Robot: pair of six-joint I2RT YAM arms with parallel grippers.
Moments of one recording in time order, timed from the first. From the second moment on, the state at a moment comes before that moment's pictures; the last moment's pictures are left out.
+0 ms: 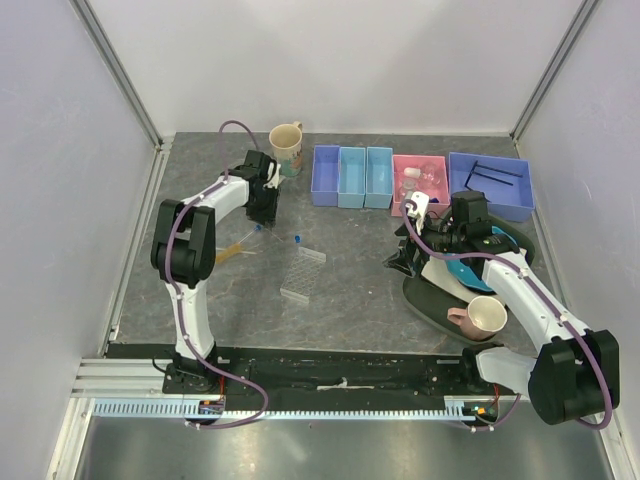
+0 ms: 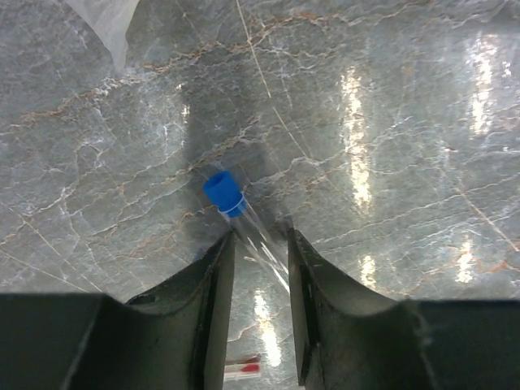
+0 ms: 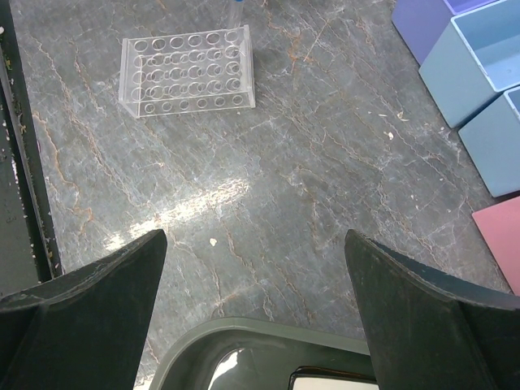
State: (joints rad) left arm -0.25 2.05 1.48 -0.58 0.04 -0.06; right arm 0.21 1.16 0.80 -0.34 -0.86 -0.50
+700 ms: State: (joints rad) left arm -0.25 1.92 1.42 -0.57 0.09 -0.07; right arm 0.21 1.16 0.80 -0.35 -0.86 -0.51
